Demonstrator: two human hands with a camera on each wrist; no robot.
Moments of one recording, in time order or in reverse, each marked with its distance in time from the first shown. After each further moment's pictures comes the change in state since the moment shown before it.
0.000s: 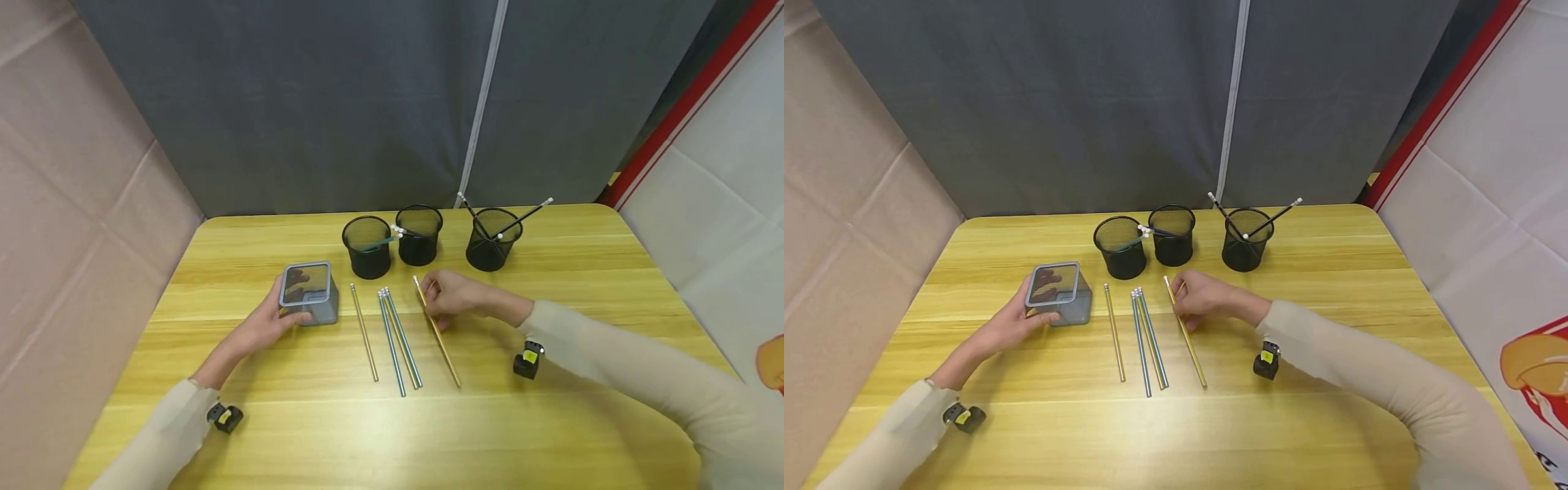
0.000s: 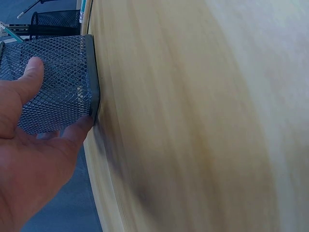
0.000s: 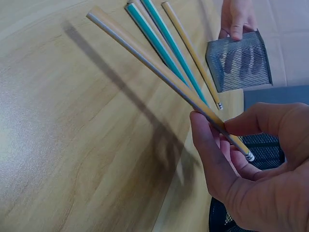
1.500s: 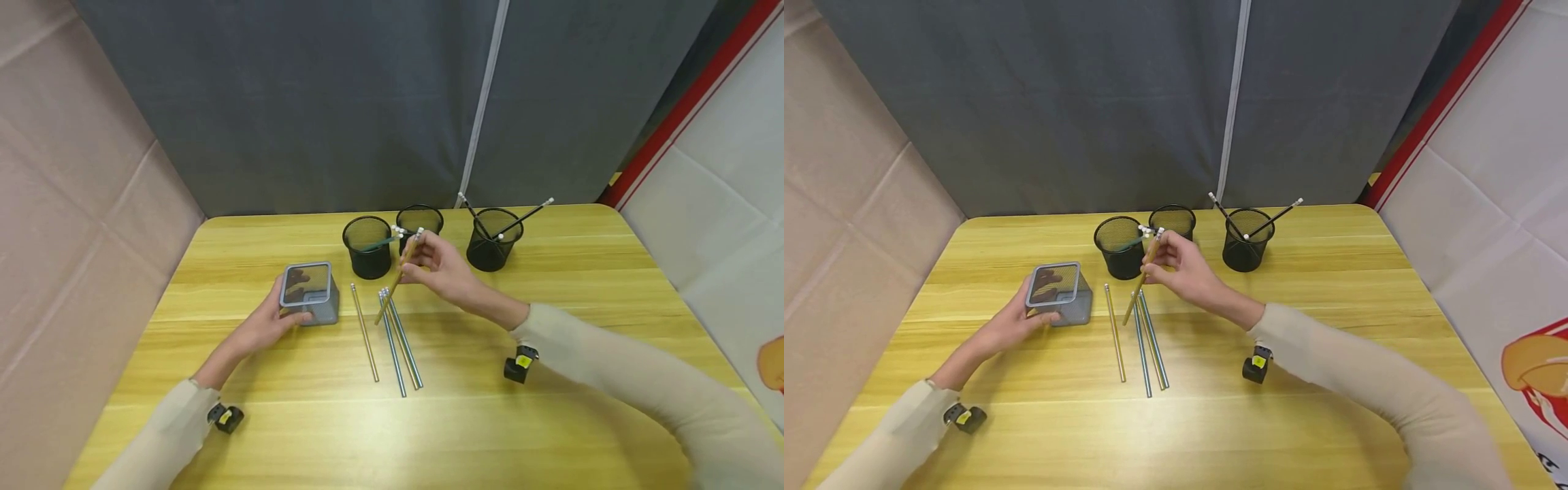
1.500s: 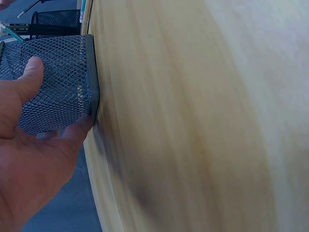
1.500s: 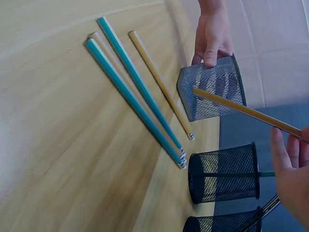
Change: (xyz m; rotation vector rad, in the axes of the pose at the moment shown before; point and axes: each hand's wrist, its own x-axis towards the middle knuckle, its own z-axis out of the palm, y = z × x) left_hand -0.001 0.001 0.000 -0.014 0.003 -0.001; right_hand -0.003 -0.034 0.016 0.363 0.178 -0.649
